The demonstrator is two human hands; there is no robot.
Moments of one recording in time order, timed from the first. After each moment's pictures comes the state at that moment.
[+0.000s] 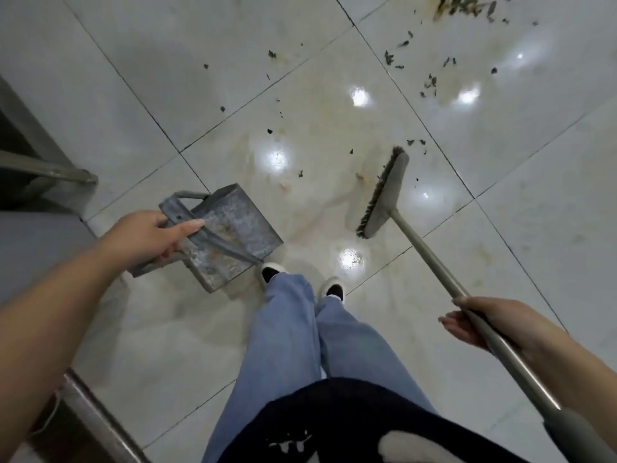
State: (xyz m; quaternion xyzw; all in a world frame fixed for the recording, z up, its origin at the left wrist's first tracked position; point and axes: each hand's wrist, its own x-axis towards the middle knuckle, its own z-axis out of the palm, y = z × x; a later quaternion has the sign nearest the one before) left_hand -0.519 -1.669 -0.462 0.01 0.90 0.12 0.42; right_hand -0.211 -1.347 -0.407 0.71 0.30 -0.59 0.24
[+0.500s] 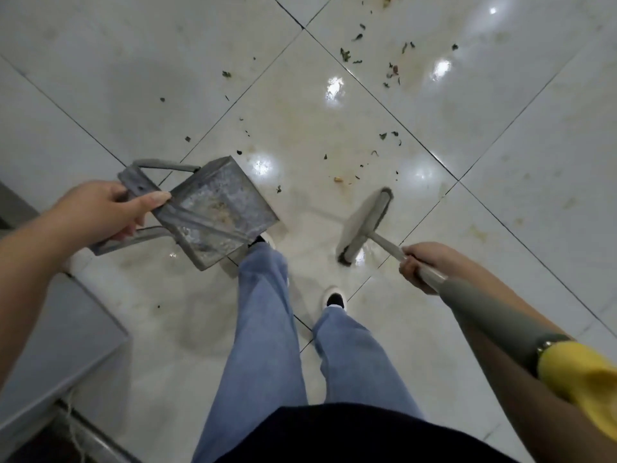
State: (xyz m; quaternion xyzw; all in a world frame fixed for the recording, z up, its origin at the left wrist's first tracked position) left_hand -0.601 -1.577 -0.440 0.10 0.91 0.12 0.39; right_hand -0.284 -1.306 -0.484 0.73 0.20 -0.61 0.23
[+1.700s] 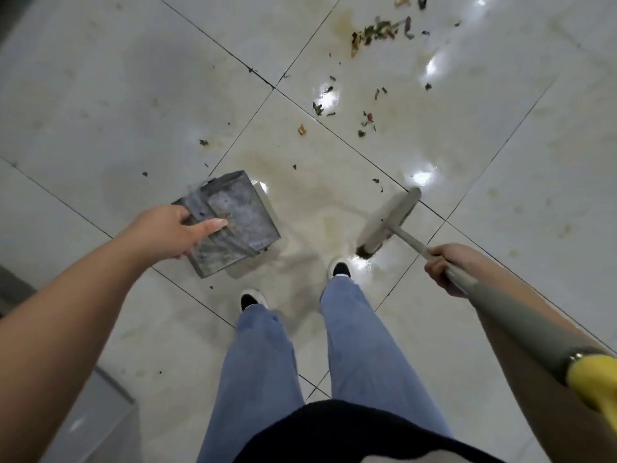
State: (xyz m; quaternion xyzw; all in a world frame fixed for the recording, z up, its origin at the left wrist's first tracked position) left_hand -0.645 -1.338 -0.448 0.18 0.88 0.00 0.44; right_hand -0.334 -1.106 -0.482 0.74 0.12 -0.64 0.18
